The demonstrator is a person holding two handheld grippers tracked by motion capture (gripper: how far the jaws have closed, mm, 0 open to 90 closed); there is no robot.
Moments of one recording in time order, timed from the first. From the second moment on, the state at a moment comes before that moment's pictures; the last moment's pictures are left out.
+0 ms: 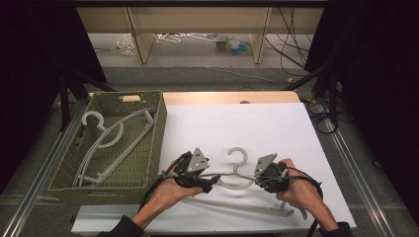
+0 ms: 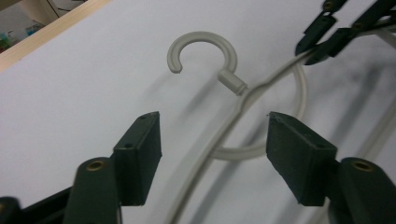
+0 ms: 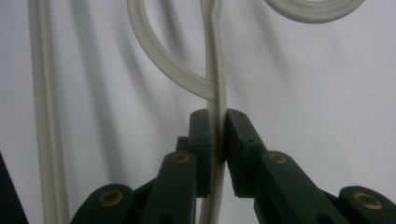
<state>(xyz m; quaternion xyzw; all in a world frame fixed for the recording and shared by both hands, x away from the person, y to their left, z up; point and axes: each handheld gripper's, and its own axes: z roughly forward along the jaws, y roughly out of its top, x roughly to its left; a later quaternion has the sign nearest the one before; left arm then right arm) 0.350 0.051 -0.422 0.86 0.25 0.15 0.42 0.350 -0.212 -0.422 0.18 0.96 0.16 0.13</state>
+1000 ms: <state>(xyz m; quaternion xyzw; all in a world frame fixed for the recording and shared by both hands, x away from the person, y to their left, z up) 0.375 0.016 -0.438 0.92 0.15 0.07 0.36 0.336 -0.204 -0.400 0.12 0.96 0.17 0.17</state>
